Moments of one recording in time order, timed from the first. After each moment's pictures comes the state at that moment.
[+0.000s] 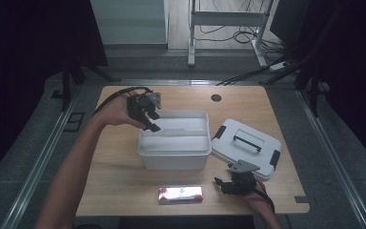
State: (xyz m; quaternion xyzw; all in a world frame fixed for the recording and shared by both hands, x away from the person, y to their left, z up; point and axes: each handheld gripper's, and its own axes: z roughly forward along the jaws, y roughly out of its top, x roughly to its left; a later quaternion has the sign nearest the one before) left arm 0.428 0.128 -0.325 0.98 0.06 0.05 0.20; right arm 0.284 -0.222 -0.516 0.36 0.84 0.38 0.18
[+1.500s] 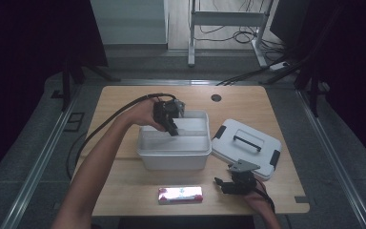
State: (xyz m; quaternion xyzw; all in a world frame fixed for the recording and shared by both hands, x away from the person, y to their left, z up) left arm 0.451 0.065 -0.365 0.99 0.00 -0.02 0.16; right arm 0.285 -0.223 -0.517 0.36 0.84 0.37 0.17
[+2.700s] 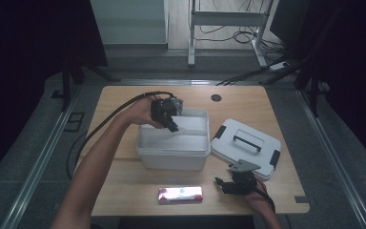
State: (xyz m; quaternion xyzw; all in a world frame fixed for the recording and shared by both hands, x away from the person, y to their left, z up) left arm 0.449 0.075 -0.353 0.98 0.00 0.00 0.20; right arm 0.285 -0.224 -0.517 0.36 0.84 0.37 0.17
